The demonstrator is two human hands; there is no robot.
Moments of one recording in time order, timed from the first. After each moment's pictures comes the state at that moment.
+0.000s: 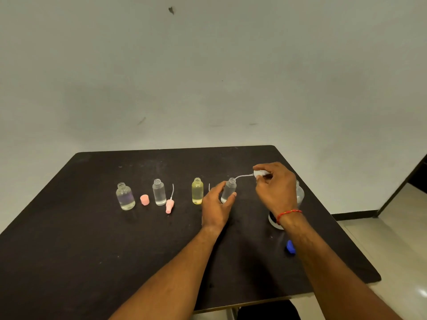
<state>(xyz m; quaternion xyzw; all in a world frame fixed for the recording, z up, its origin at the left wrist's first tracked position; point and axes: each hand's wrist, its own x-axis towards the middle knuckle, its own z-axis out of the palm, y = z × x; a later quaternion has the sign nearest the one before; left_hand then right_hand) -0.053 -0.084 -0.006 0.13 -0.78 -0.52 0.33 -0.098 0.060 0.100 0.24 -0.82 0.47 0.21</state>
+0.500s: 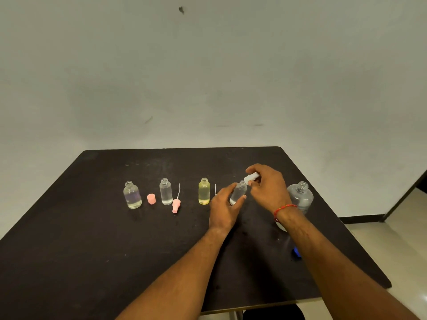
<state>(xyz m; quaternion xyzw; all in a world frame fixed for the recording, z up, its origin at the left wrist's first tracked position) -0.059 -0.086 -0.019 0.12 -0.78 -0.53 0.32 -0.108 0.035 0.096 0.31 -0.87 0.37 0.10</state>
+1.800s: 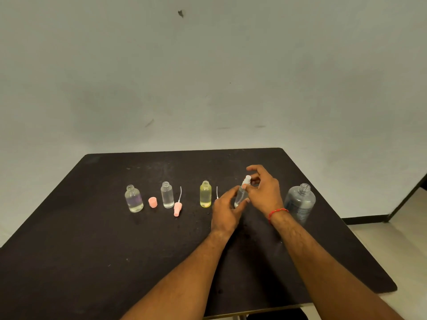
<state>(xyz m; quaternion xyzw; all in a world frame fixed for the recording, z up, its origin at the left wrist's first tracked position) -0.053 -0.082 -0.009 0.06 -0.76 -0.57 0.30 -0.110 0.019 0.077 0.25 -0.83 0.50 0.05</state>
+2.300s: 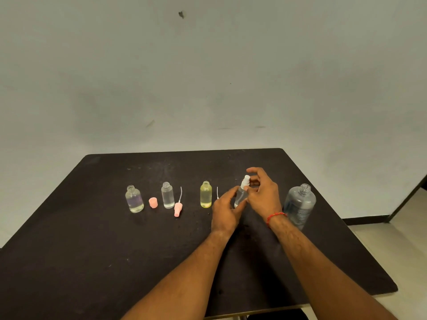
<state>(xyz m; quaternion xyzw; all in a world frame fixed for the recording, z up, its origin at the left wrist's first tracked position) -0.052 -0.082 -0.008 0.07 -0.76 -0.57 0.31 -0.108 0.017 0.066 0.24 -0.82 0.52 0.05</state>
